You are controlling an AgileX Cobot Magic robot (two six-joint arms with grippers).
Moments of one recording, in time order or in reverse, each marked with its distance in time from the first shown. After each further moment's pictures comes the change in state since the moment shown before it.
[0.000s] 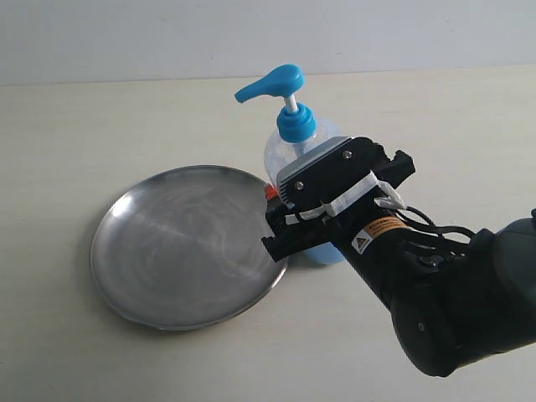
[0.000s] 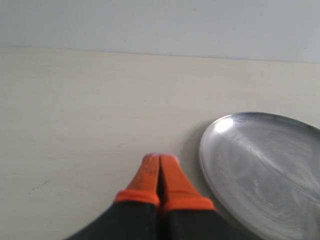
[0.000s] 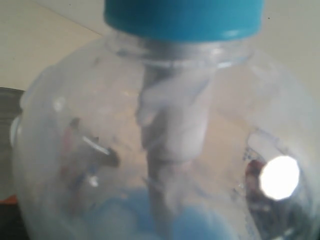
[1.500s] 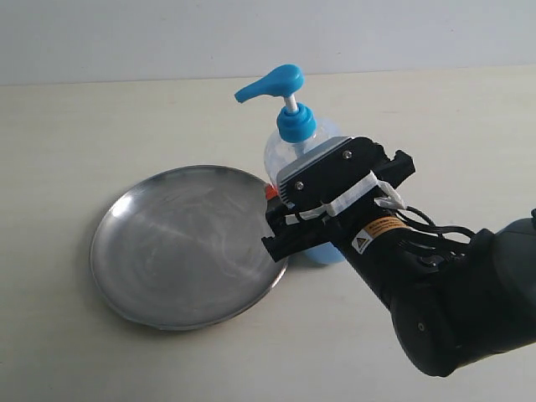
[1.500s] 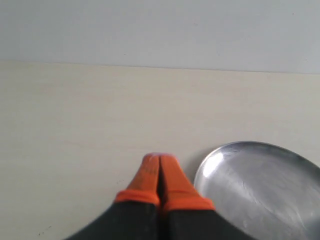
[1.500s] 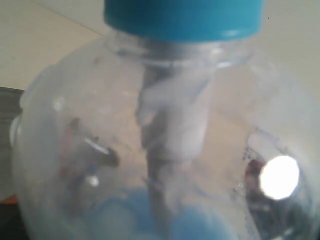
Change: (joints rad) left arm 0.000 0.454 -0.365 0.000 0.009 0.000; right arm 0.000 0.000 0.000 0.000 0.000 -0.001
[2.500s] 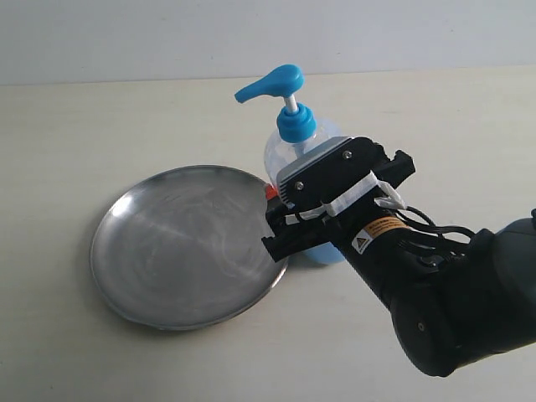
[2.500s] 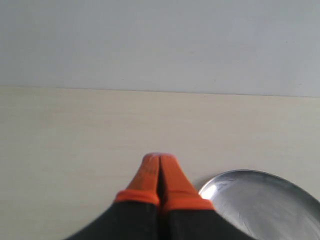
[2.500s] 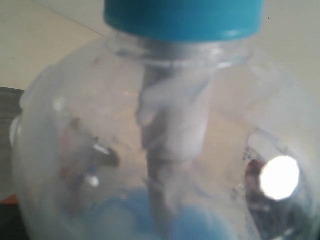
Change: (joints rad) left arm 0.000 0.113 -0.149 0.000 -0.002 0.000; right arm 0.000 0.000 0.000 0.000 0.000 0.000
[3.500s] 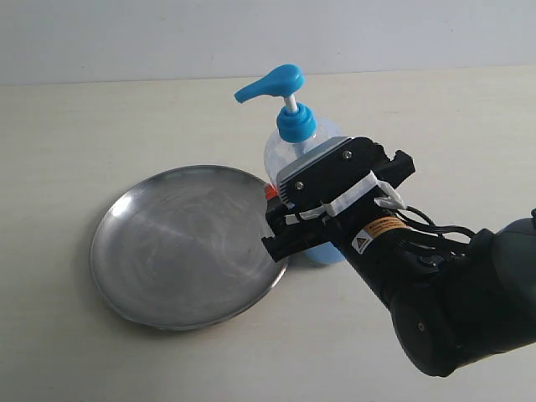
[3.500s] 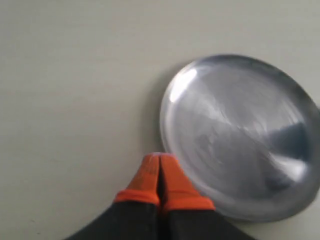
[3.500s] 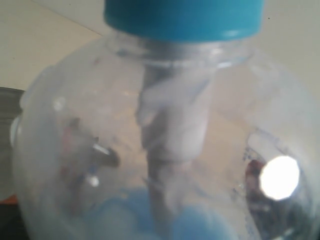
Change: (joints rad) left arm 0.000 0.230 -0.001 -0.284 0.231 0.213; right arm 0.000 0.000 0.000 0.000 0.000 0.000
